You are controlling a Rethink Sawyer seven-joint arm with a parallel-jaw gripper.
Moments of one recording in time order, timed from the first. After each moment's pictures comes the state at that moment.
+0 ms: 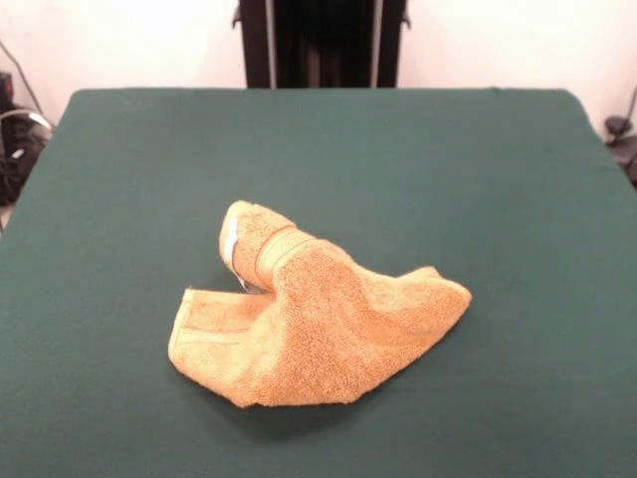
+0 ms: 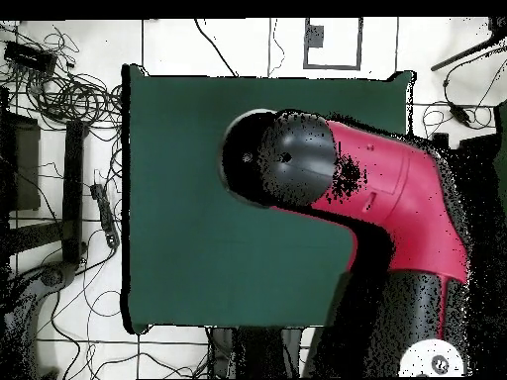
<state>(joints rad) -0.11 -0.89 -0.12 1.33 0.06 0.91 1.57</state>
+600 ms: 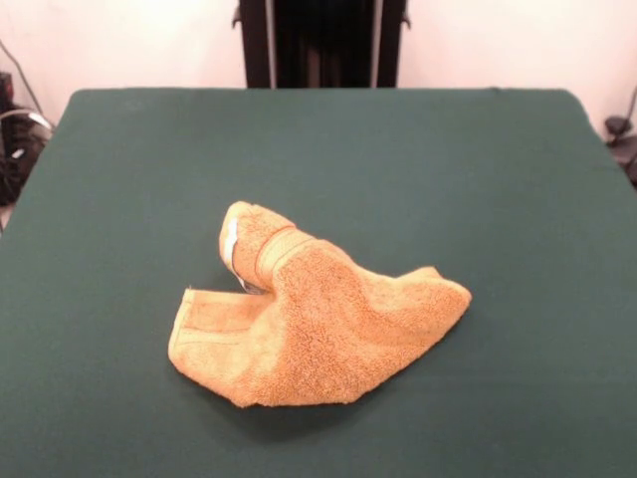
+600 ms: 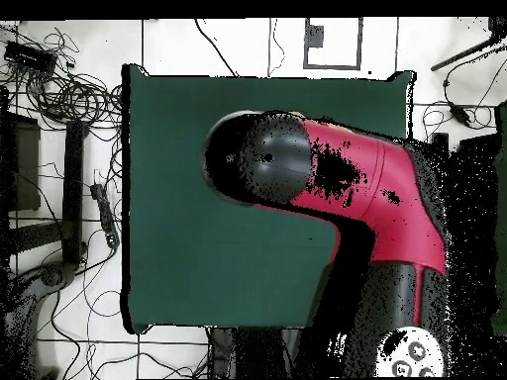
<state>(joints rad) -0.09 -0.87 -0.12 1.33 0.04 0.87 1.57</state>
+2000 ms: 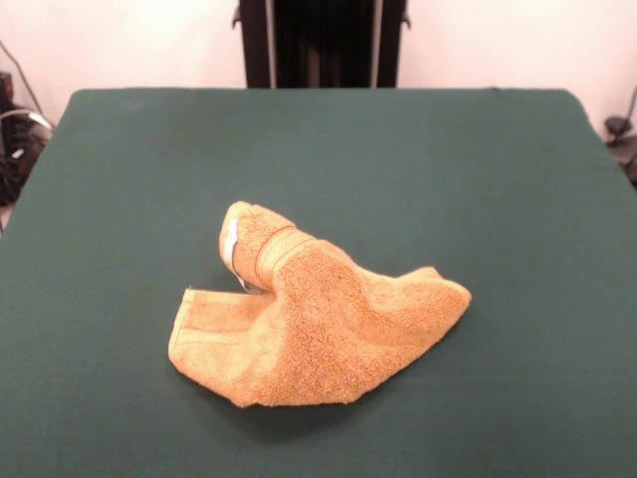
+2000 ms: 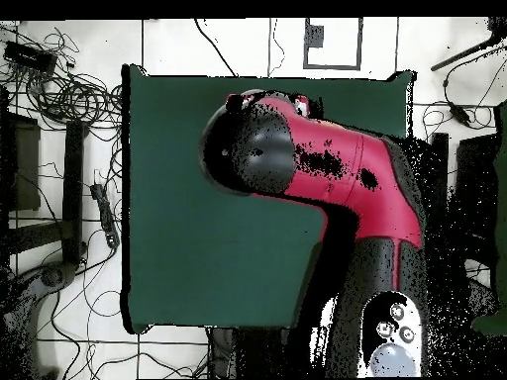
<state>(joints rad) -0.09 -0.81 -0.10 1.33 0.04 0.63 1.57</state>
